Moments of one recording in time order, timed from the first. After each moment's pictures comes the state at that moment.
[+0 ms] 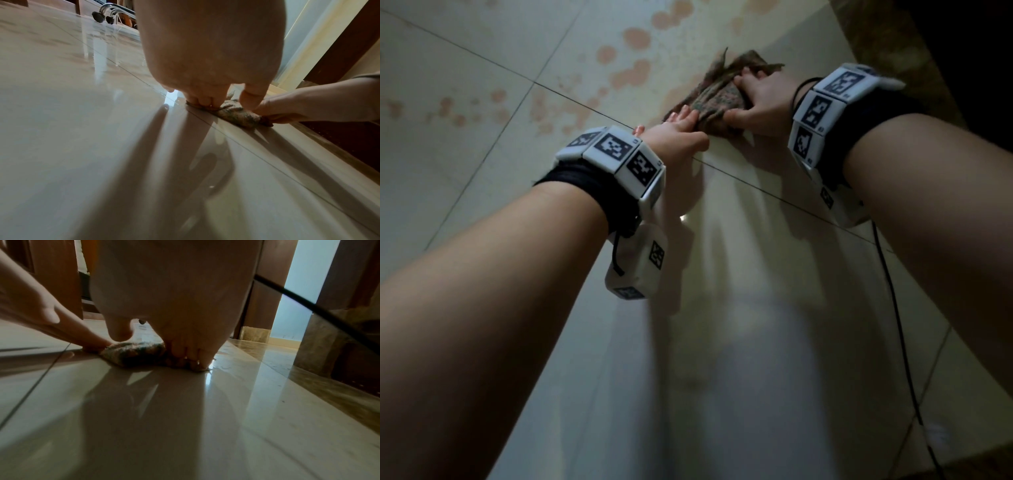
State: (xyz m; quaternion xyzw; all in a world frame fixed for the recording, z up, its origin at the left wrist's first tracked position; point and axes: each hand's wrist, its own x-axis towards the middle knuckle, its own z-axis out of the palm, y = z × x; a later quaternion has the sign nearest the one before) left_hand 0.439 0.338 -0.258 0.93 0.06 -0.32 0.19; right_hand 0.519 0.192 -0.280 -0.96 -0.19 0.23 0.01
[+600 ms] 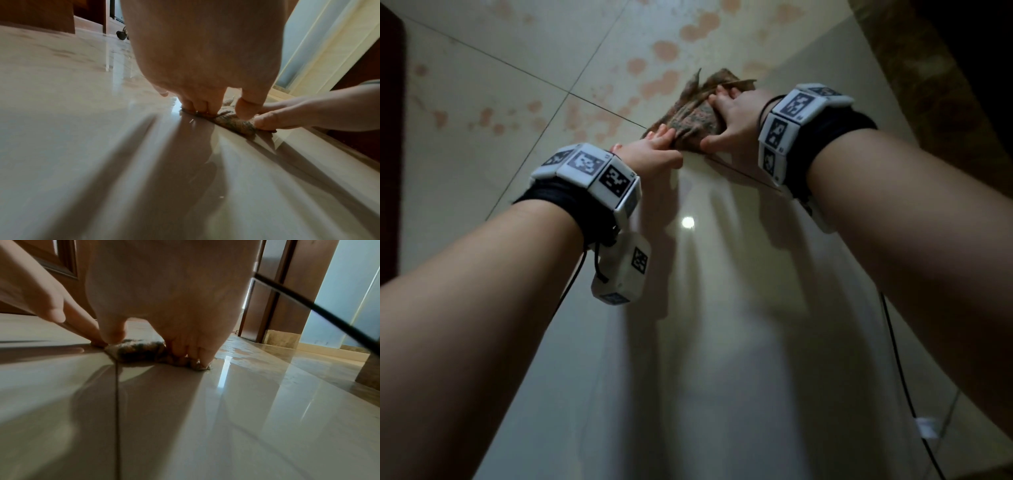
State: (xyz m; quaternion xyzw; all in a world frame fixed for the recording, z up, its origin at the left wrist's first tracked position) left_hand 0.422 0.400 -0.260 0.91 0.10 -0.32 0.25; right_hand 0.502 0.249 -0.273 -0.94 -0.25 0.24 0.01
